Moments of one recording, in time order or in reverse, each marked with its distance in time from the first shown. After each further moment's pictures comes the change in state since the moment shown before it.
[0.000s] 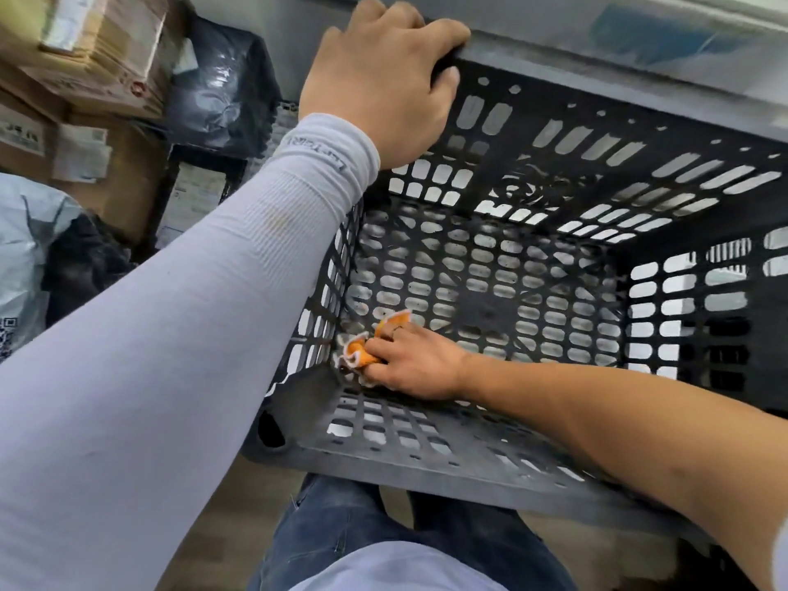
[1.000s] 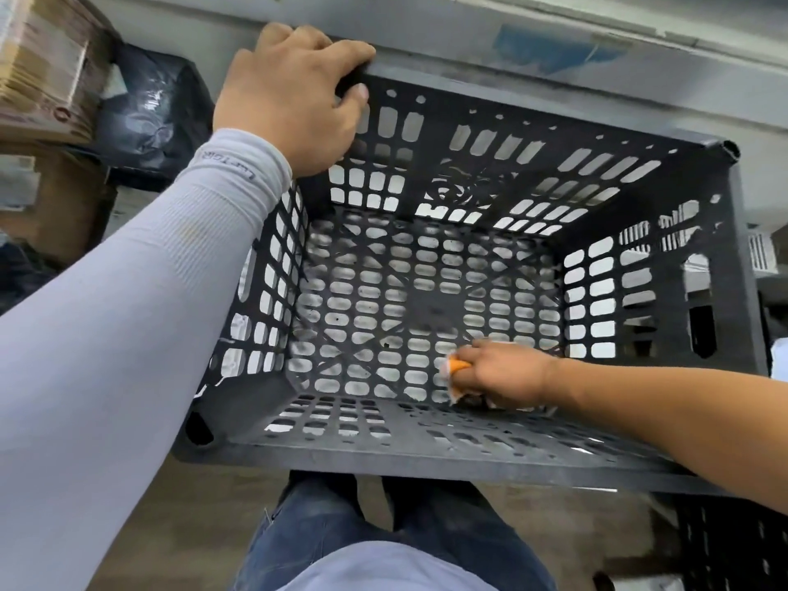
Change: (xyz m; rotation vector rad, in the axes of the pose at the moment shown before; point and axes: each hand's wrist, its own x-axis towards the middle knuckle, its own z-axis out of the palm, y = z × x) left_hand 0.003 -0.005 0.000 -0.026 -0.030 0.014; right_hand -0.165 0.033 -0.002 0.185 -0.364 0.290
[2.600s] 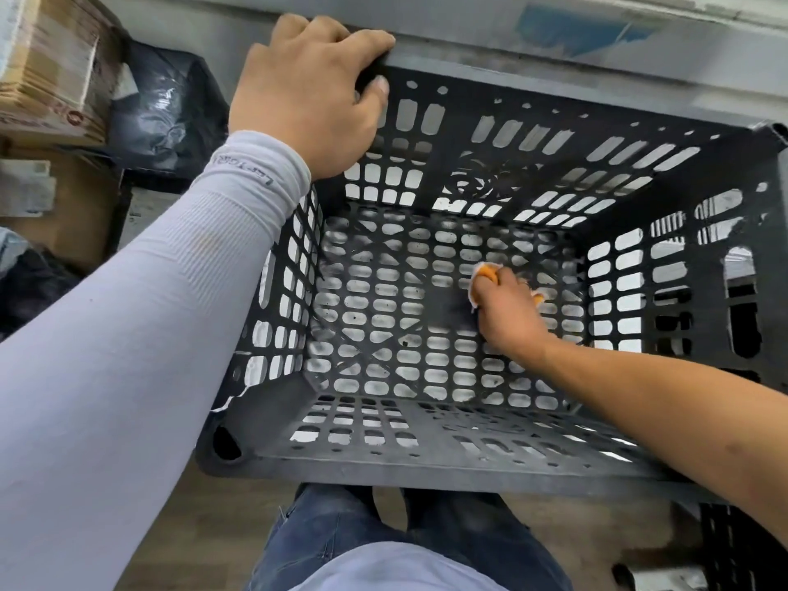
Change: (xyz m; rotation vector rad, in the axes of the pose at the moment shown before) left_hand -0.004 0.003 -0.002 0.003 0.012 -0.002; right_hand 0.058 0.015 -0.011 0.359 0.503 0.722
